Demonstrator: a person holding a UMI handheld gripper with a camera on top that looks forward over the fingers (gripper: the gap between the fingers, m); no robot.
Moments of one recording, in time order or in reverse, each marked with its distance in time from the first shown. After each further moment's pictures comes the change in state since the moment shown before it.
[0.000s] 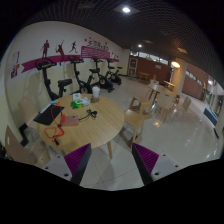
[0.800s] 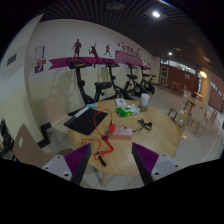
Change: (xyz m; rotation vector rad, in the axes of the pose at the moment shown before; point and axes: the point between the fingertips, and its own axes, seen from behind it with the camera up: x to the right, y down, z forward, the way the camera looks) arm -0.294 -0.030 0.107 0.087 -0.318 -0.094
